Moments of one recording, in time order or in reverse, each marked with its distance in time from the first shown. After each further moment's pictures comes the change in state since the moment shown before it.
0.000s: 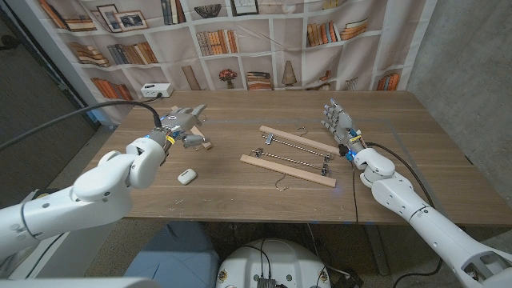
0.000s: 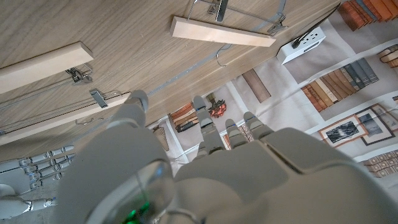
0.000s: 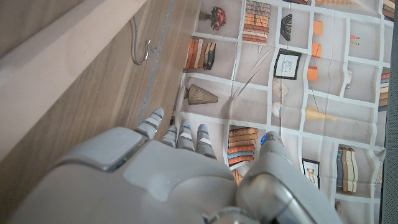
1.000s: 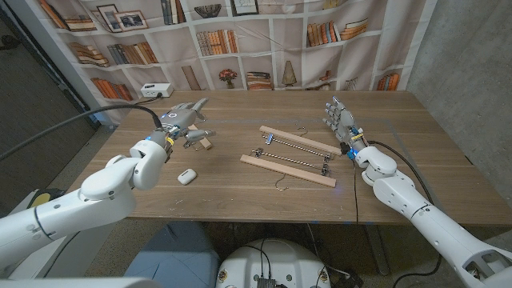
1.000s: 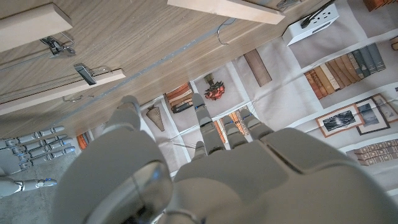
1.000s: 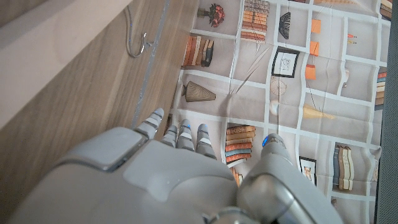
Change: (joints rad) left arm 0.005 -0.079 -0.007 0.098 -0.018 -0.126 0.167; left_hand -0.017 0.028 -0.046 -0.022 -0.090 0.005 -0.048 -0.012 0.000 0.016 -0.031 0.010 -0.028 0.032 -0.032 0.008 -0.002 0.039 -0.032 0.000 0.000; right arm 0.005 -0.006 0.008 0.002 0.002 0.004 0.006; right_hand -0.014 -0.014 -0.007 0.007 0.000 0.000 0.000 0.004 0.000 0.000 0.000 0.000 0.000 0.000 0.000 0.000 0.000 0.000 0.000 0.000 0.000
